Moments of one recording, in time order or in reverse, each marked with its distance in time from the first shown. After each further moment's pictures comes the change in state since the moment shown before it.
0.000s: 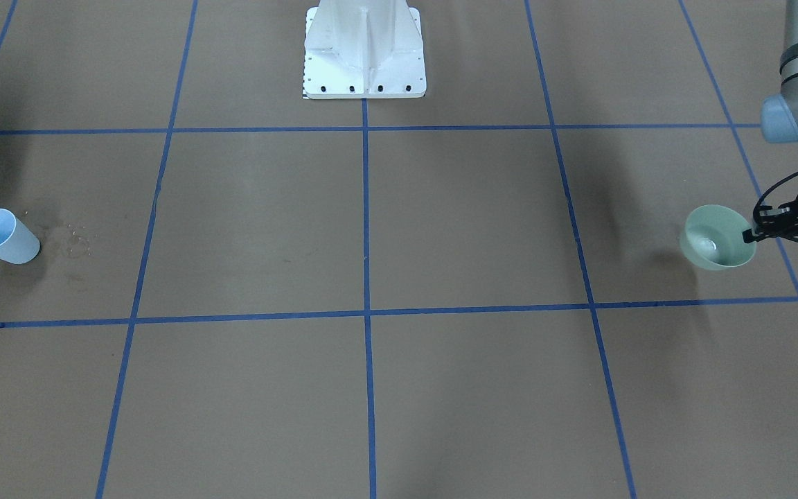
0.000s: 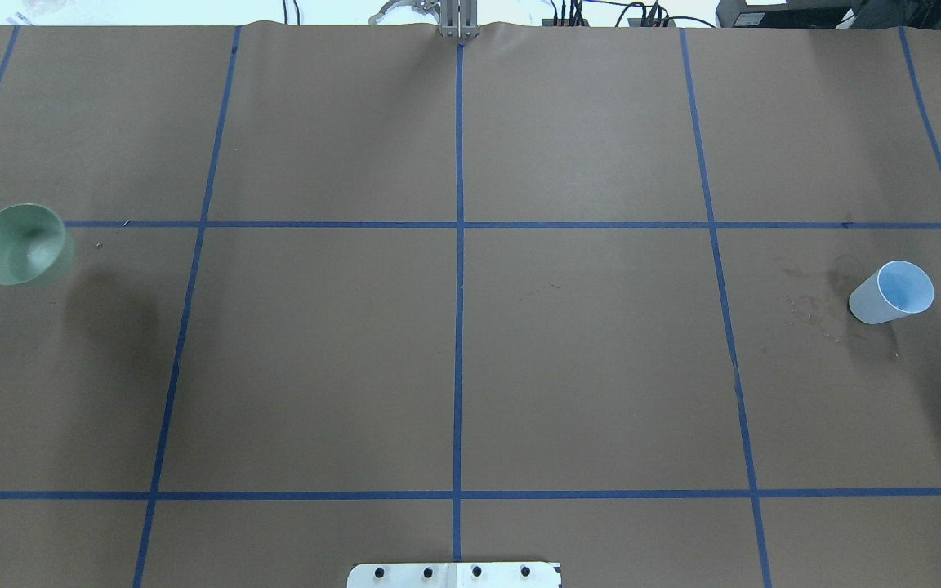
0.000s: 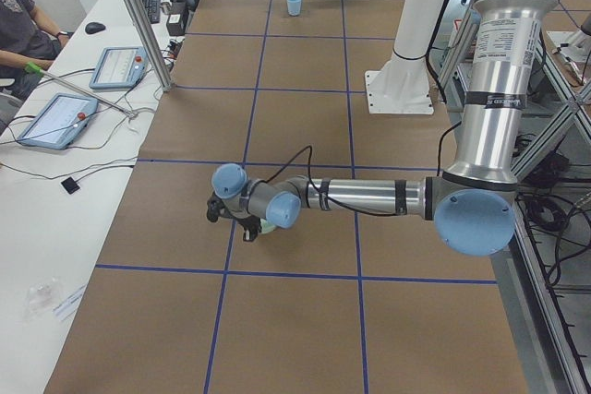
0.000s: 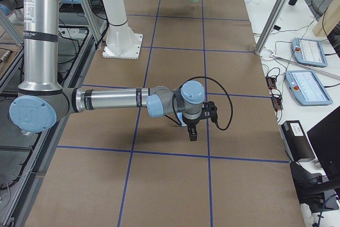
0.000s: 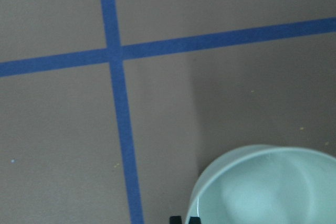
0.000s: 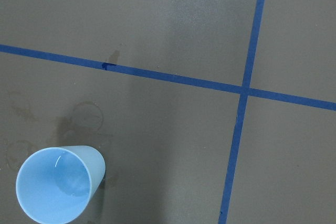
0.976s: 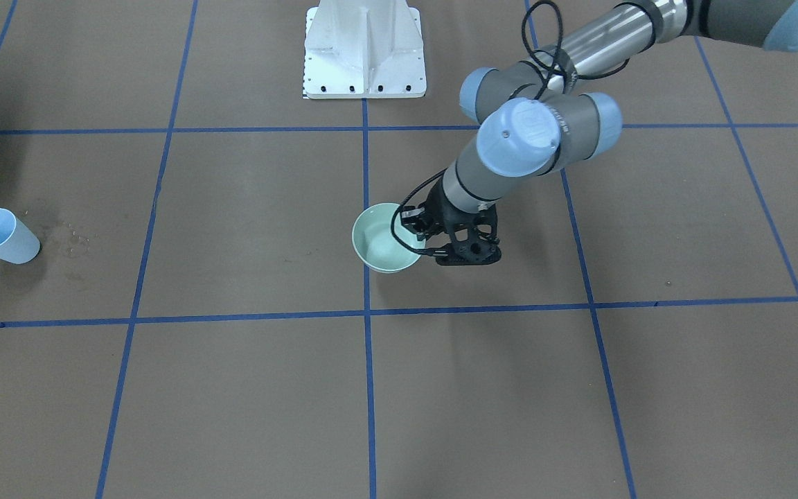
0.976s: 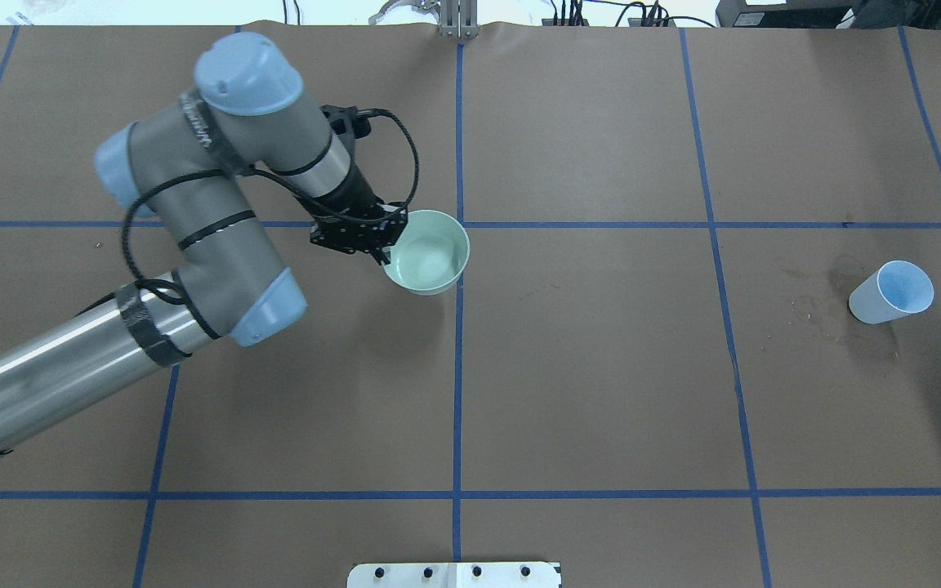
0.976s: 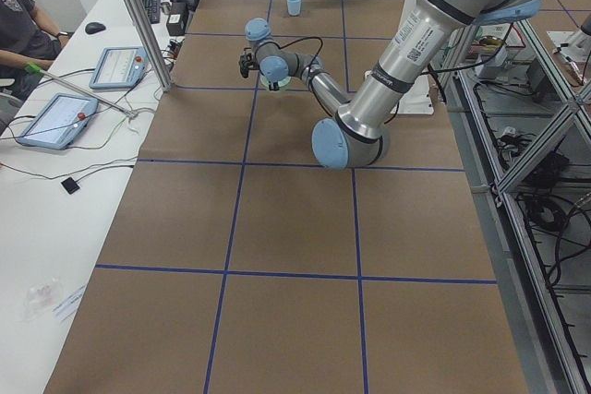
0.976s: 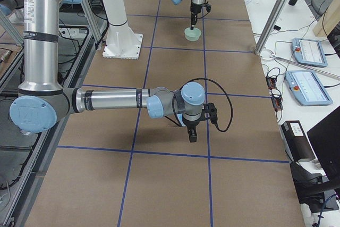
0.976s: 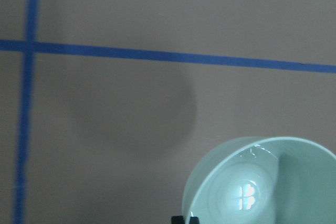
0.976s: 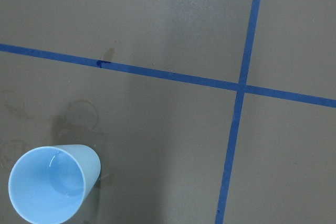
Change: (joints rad) left arm 0.499 -0.656 0.143 0.030 0.239 -0.767; right arm 0.000 0.000 -0.009 -0.001 -0.003 0.000
